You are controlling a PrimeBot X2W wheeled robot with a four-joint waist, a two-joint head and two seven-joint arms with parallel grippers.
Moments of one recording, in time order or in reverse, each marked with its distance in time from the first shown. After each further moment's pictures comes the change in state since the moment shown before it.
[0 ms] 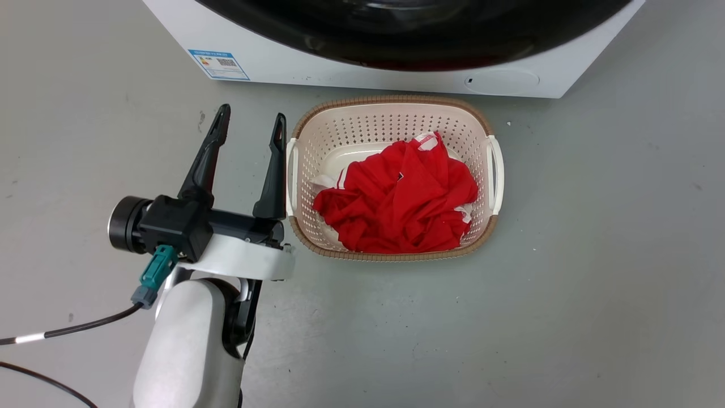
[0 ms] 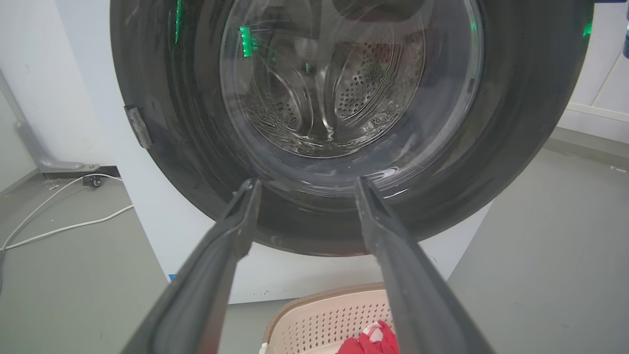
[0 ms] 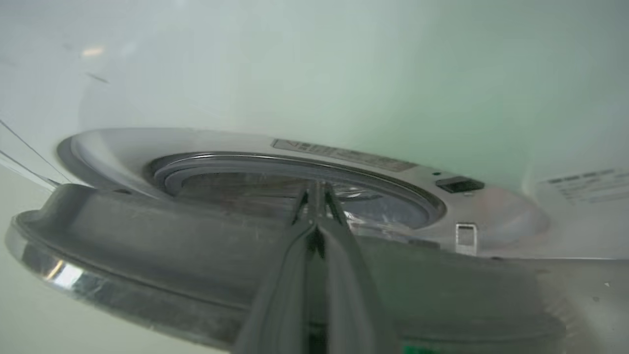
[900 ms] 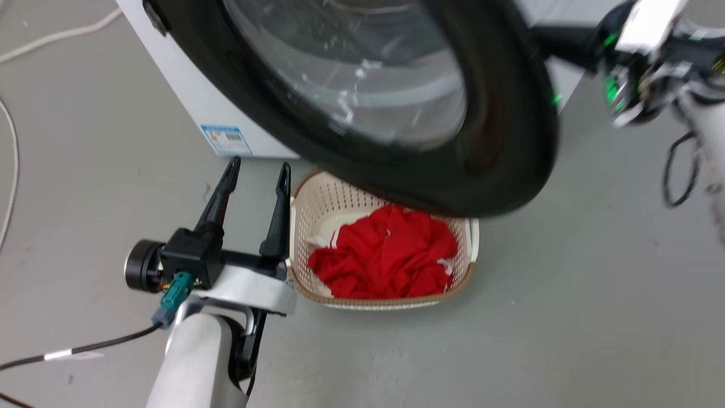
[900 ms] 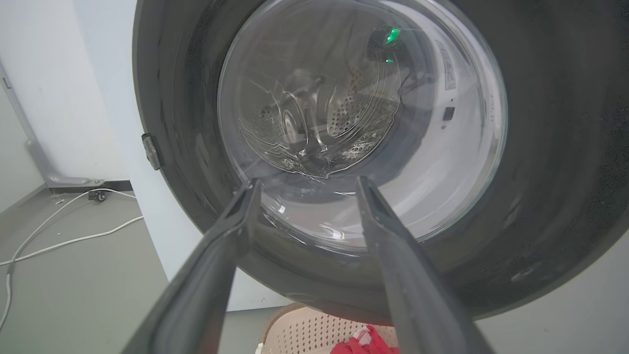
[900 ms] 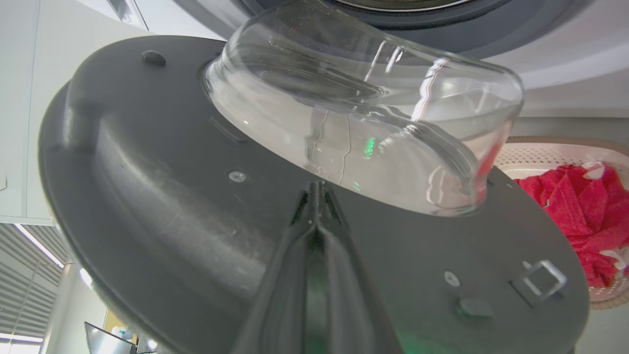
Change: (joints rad) left arm 0.074 0.000 -0.006 0.074 0.001 0.010 0.000; right arm 0.360 0.026 -0.002 -0.257 0.159 0.000 0.368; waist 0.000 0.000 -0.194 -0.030
